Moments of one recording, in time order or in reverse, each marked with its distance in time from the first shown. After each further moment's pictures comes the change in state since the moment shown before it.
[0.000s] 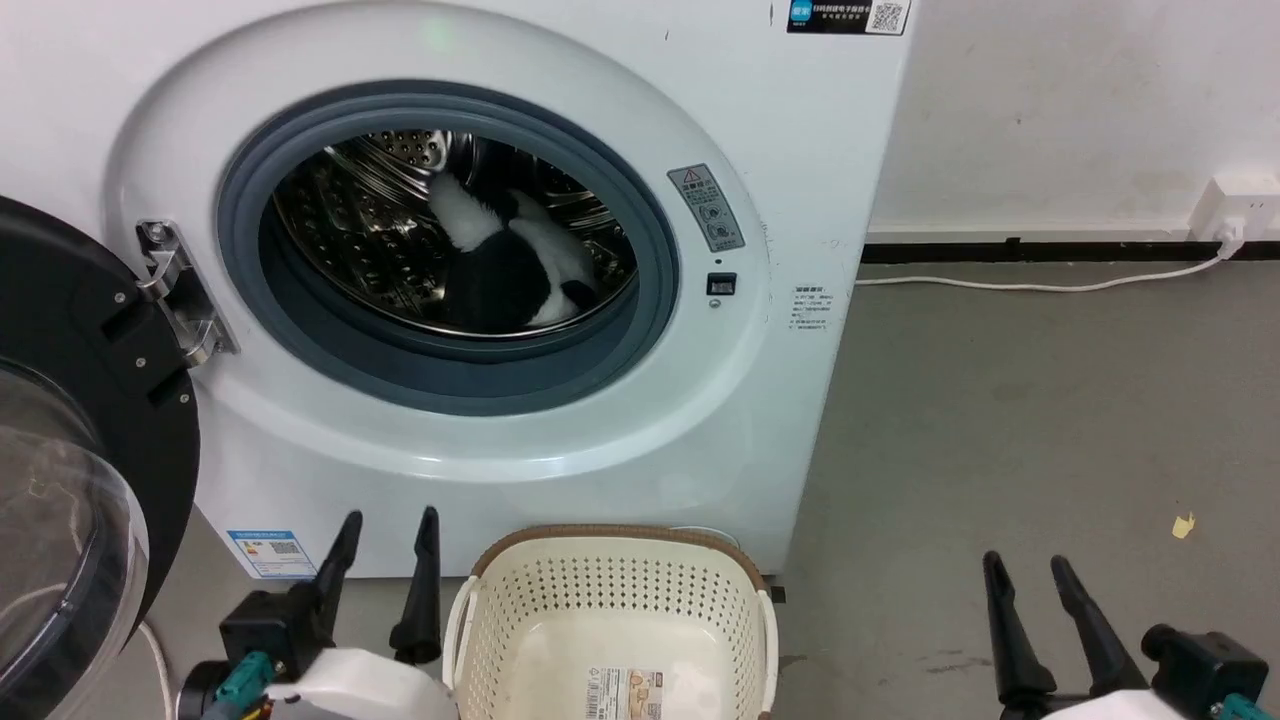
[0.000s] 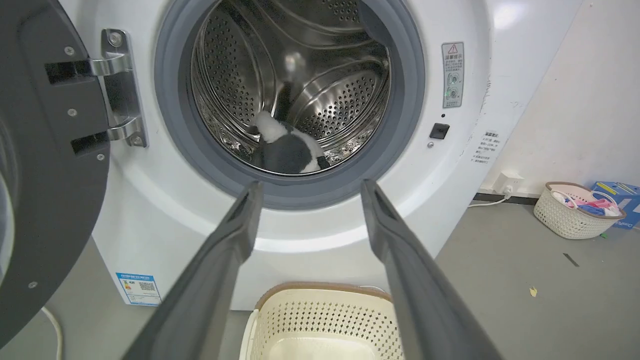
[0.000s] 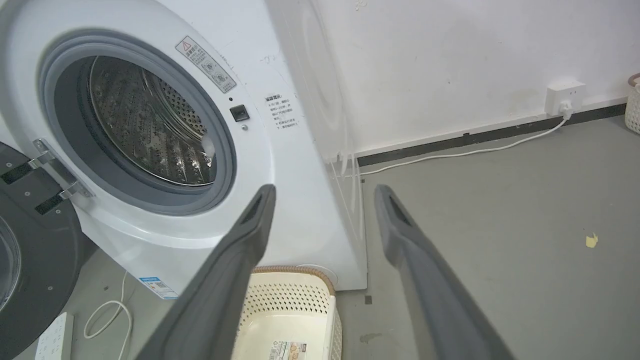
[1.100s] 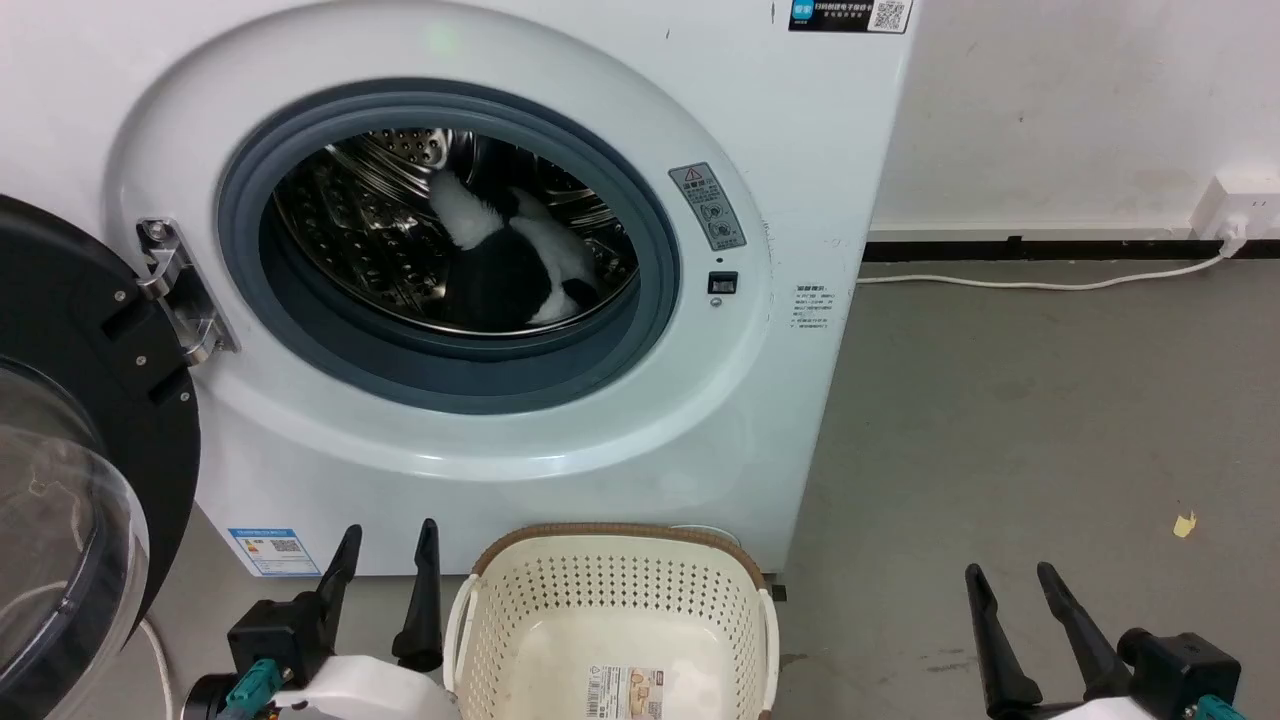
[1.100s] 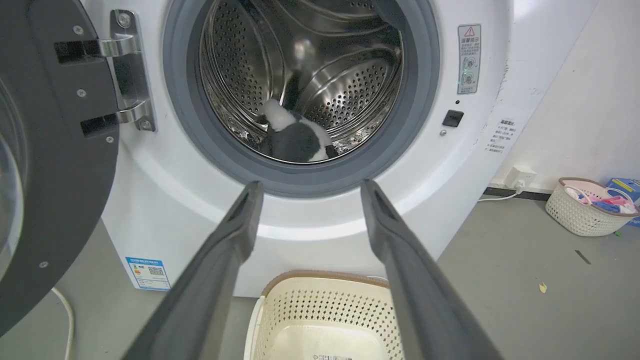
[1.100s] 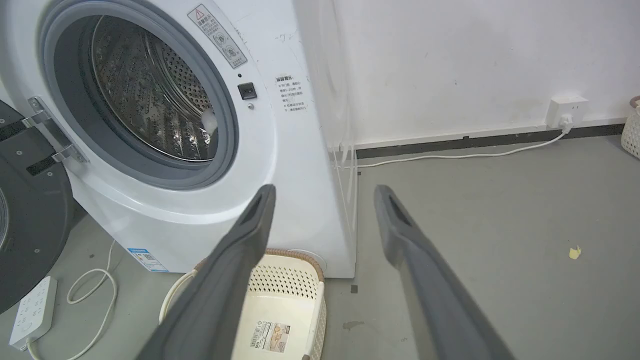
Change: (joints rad) left arm 0.014 -0.035 0.023 0.038 0.035 -0.004 0.000; right arm 0.028 0.000 0.017 -0.036 -0.103 0.000 0.032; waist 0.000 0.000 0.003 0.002
